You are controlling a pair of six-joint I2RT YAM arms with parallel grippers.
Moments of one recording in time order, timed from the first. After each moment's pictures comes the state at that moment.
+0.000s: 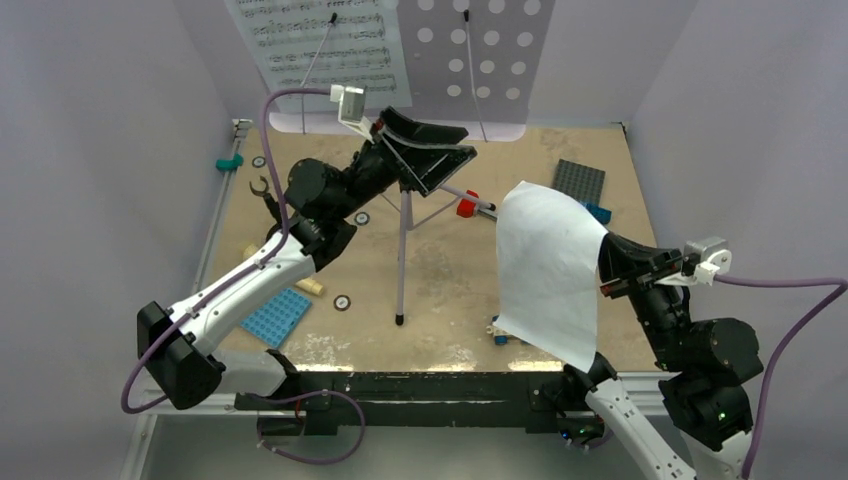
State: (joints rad) left arm -0.72 1.33 1.26 0.67 0.35 -0.90; right arm 0.43 0.30 0.99 -0.43 0.10 0.15
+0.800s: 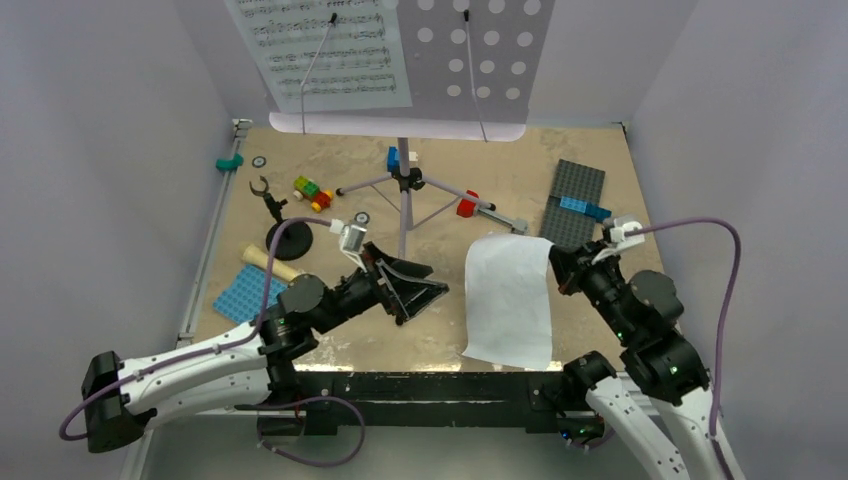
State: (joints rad) left arm -1.09 0.83 0.55 0.46 0.03 -0.82; right arm 0.43 0.32 0.78 -0.51 0.02 0.24
